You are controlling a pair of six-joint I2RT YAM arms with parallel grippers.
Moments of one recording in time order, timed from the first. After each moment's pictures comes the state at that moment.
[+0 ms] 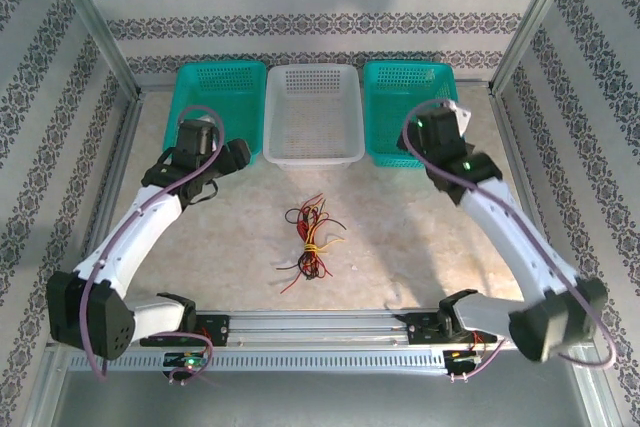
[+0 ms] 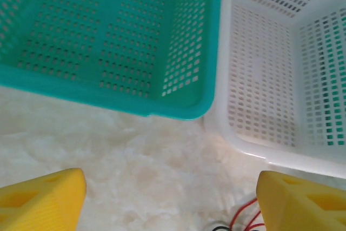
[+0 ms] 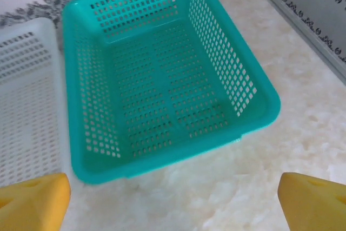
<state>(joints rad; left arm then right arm) -0.23 1.25 1.03 -0.52 -0.04 -0.55 0.38 1.27 1.22 -0.69 0.46 0.59</state>
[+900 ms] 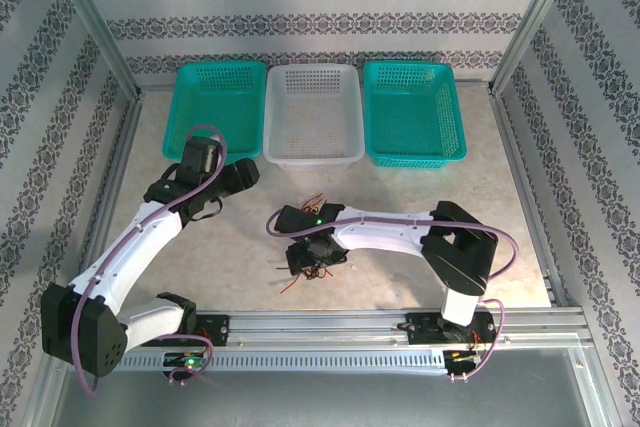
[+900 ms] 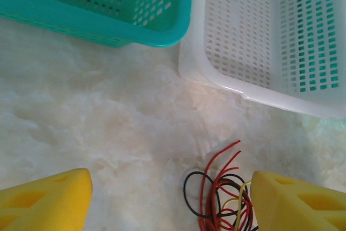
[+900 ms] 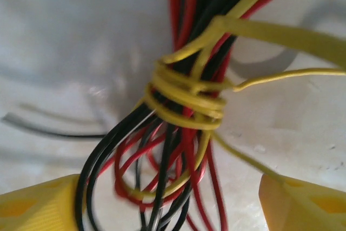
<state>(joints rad) -0.29 1.14 0.91 -0.55 0.04 -0.63 1.09 1.80 1.18 -0.81 -0.02 0.85</state>
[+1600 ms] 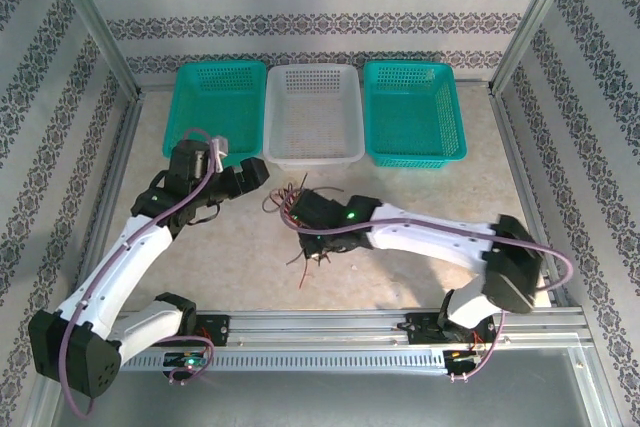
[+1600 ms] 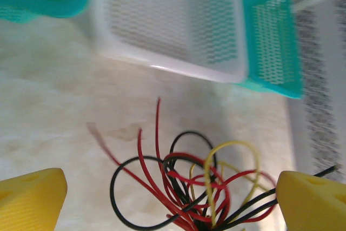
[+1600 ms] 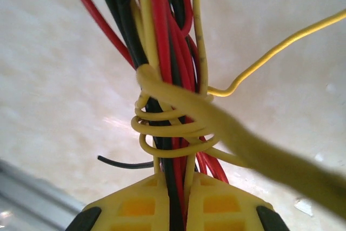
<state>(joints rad) -0.29 1.02 0.89 -0.49 0.35 -0.70 1.08 1.48 1.19 -0.77 0.06 0.69</state>
